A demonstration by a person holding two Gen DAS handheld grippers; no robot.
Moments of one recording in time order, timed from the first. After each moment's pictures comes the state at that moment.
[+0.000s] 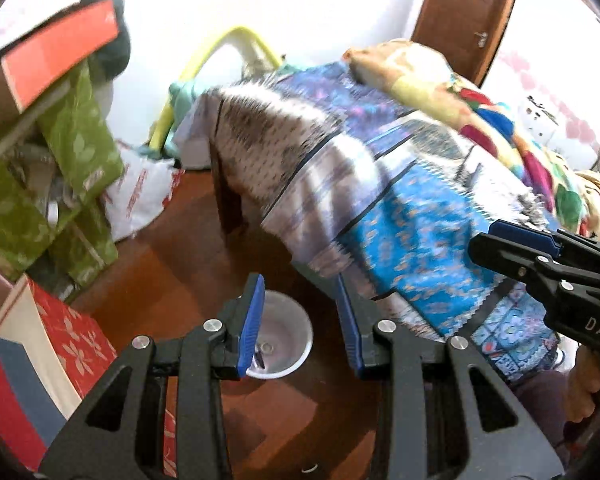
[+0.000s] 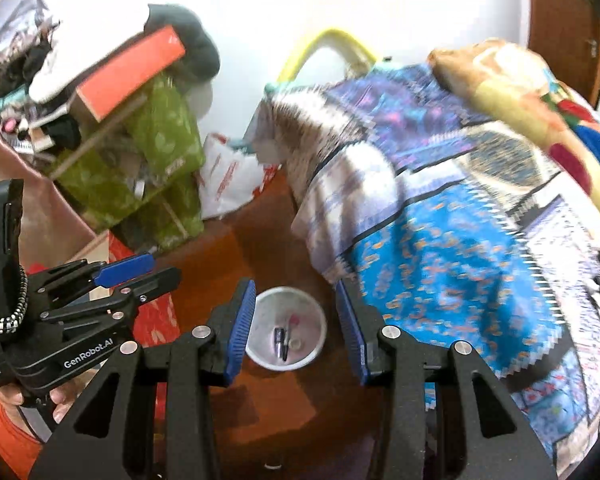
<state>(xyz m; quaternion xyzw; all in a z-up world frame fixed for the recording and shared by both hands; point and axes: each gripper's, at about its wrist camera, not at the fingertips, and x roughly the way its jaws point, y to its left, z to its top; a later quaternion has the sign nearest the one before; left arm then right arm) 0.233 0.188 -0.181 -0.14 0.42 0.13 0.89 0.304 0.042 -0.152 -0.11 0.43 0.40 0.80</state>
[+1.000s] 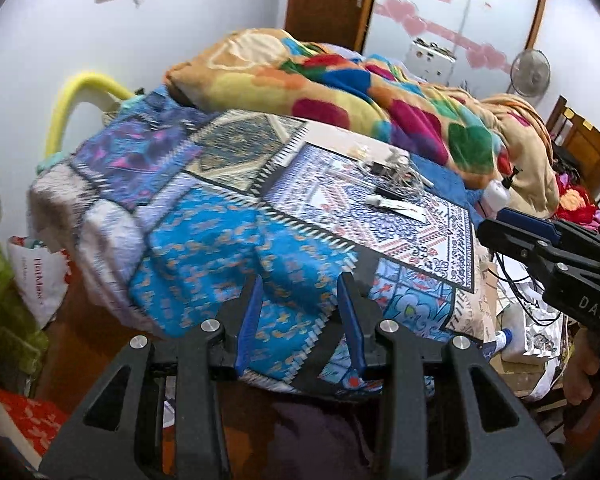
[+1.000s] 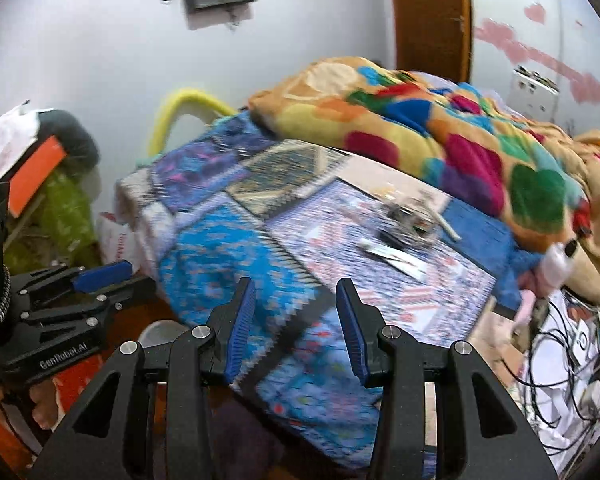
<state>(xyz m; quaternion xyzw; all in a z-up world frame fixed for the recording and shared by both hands) 0.370 -0.039 -0.161 -0.05 0.43 -0.05 0.90 0.363 -0.201 -0.121 -0.03 0.39 0.23 0.89</state>
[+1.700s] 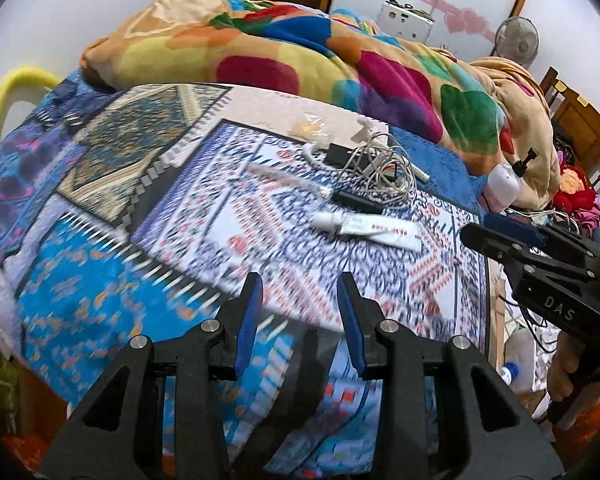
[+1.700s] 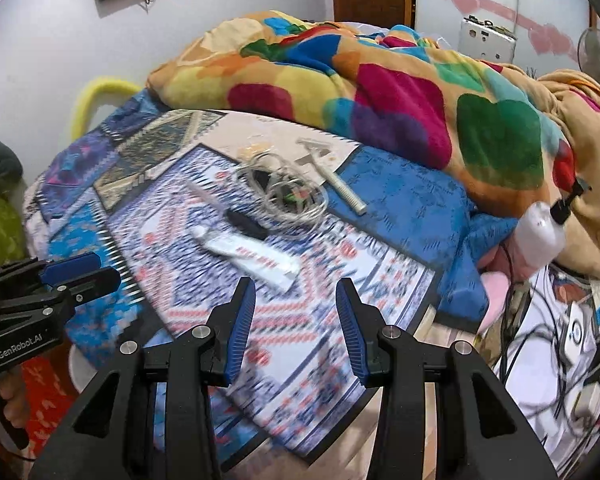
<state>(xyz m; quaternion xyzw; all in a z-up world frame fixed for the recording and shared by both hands) 0.505 -0.118 -0.239 -0.05 0.48 -0.11 0.87 0.480 -0.278 -0.200 -0.02 0.45 0.14 0.88</state>
